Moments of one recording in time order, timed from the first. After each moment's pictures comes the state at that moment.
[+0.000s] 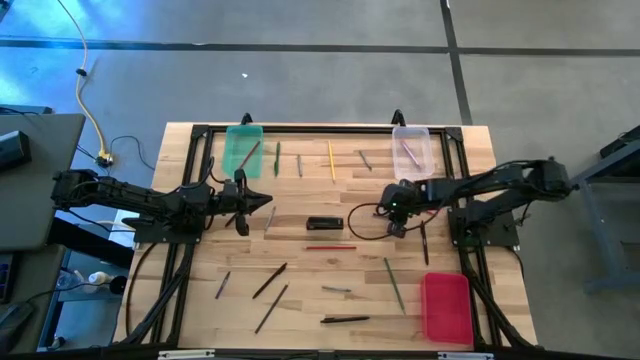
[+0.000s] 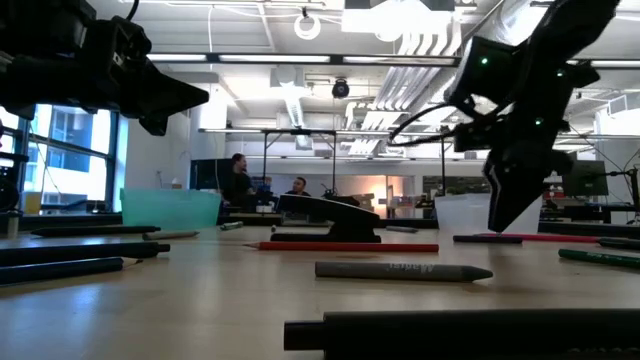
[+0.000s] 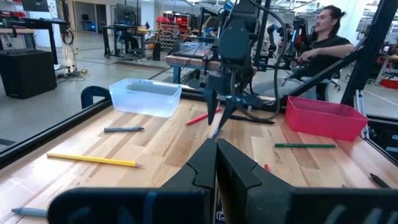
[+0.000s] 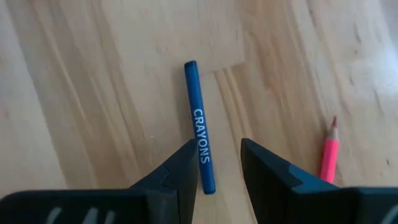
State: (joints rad) left arm 0.16 0.84 0.01 0.81 -0.12 -0.09; right arm -0.10 1.34 0.57 -0.44 0.10 0.16
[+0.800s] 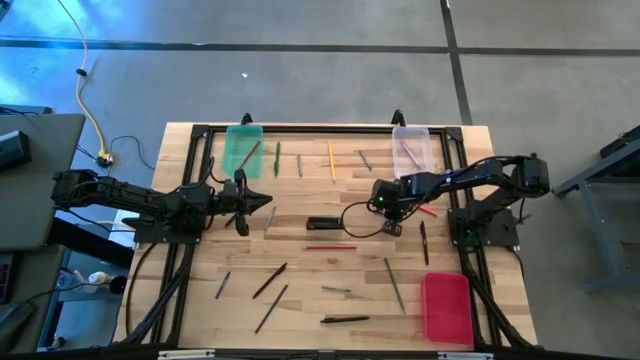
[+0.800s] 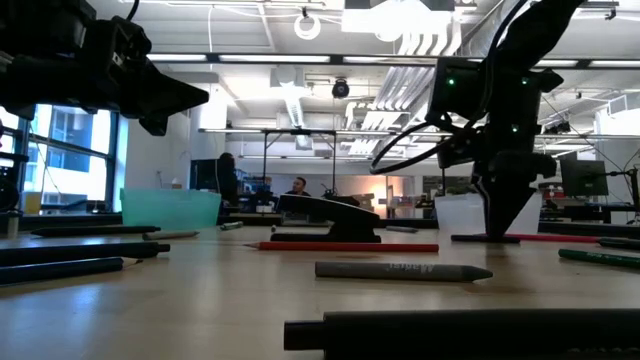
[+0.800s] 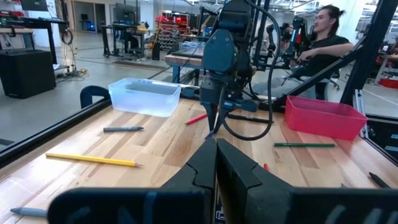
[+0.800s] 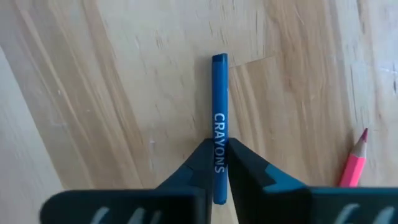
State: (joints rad) left arm 0.16 0.84 0.01 0.81 -0.11 -0.09; right arm -0.16 1.53 0.69 -0.54 -0.01 0.11
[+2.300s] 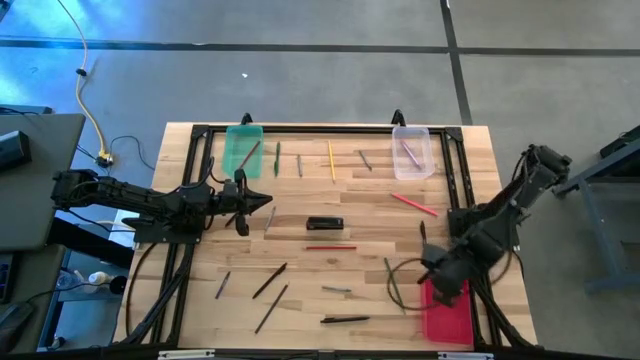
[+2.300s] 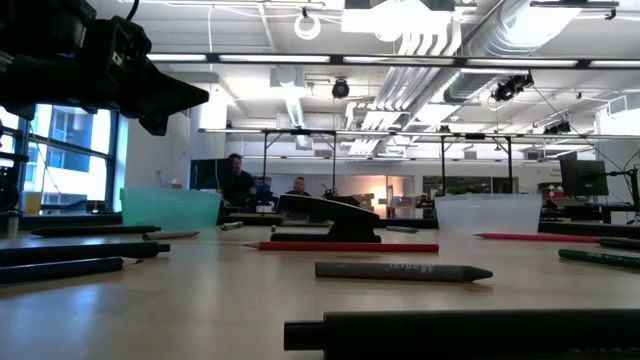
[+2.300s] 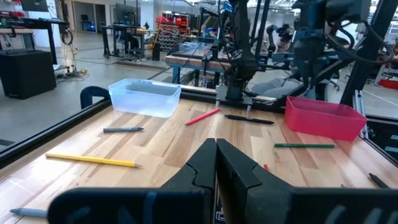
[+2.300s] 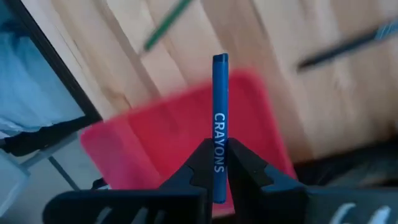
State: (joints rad) left arm 0.16 0.84 0.01 0.81 -0.12 -0.09; right arm 0.82 1.23 0.96 -1.08 -0.14 1.32
